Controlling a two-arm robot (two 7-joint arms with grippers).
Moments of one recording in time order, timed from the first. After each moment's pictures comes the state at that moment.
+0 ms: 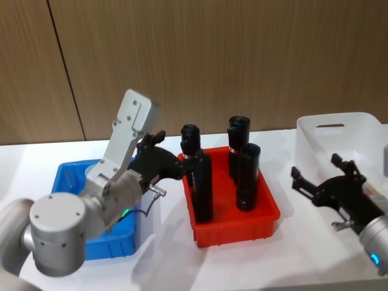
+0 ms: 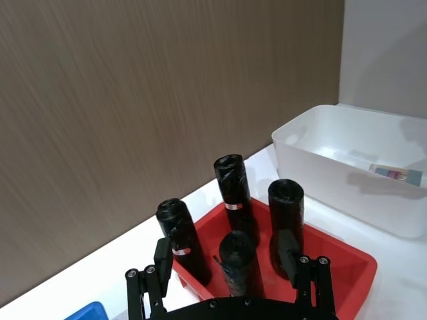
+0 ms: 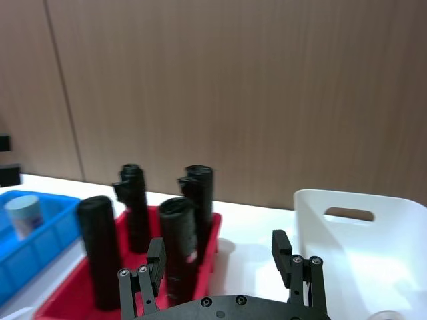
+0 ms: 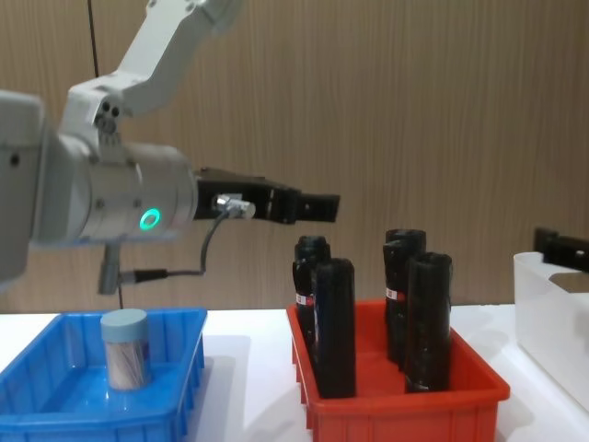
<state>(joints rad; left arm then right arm) -0.44 0.30 0.42 -1.56 -0.26 0.36 -0.22 0.05 0.35 -0.19 -1.69 0.32 0.04 0.08</state>
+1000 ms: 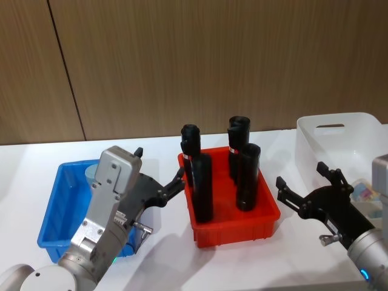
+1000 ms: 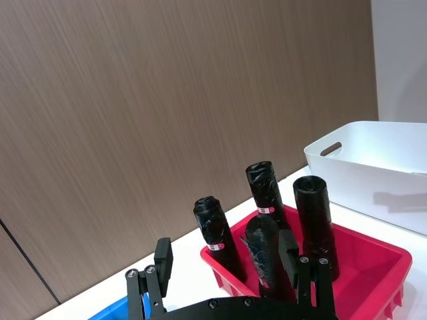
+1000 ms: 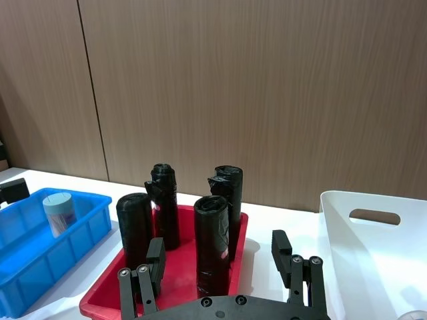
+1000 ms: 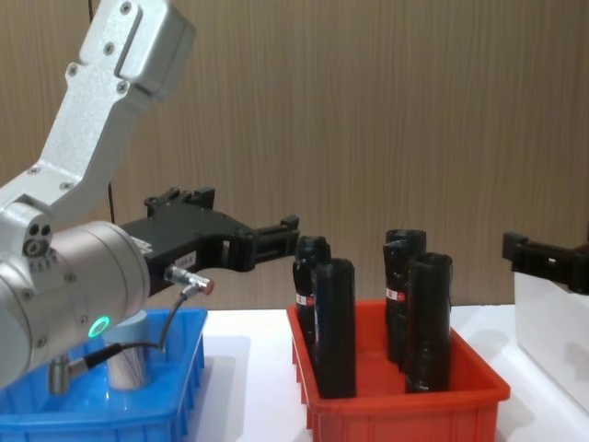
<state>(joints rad) -0.24 0.38 0.45 -1.63 -0.20 0.02 -0.01 -0.01 0.34 -0.23 -1.77 0.29 0.03 0.07</state>
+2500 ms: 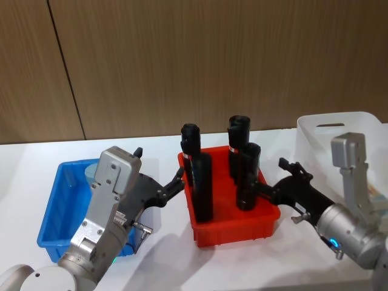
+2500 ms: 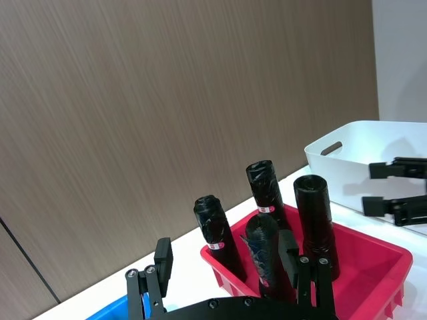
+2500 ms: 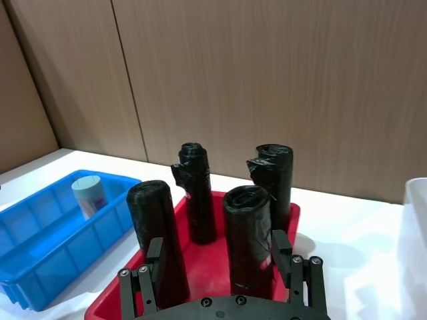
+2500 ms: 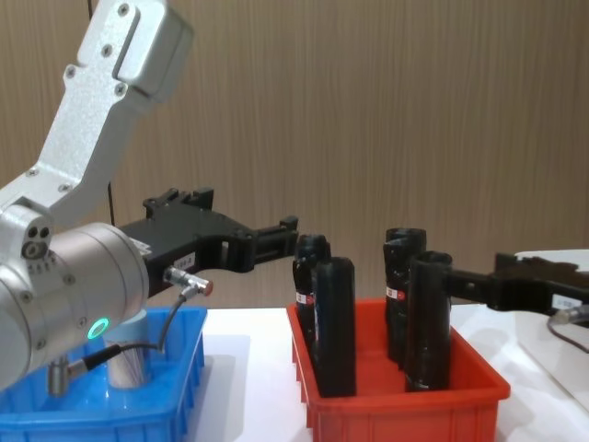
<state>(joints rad) -0.24 0.38 0.45 -1.63 -0.20 0.01 -0.01 0.27 0.23 -0.23 -1.37 0.31 0.04 0.35</state>
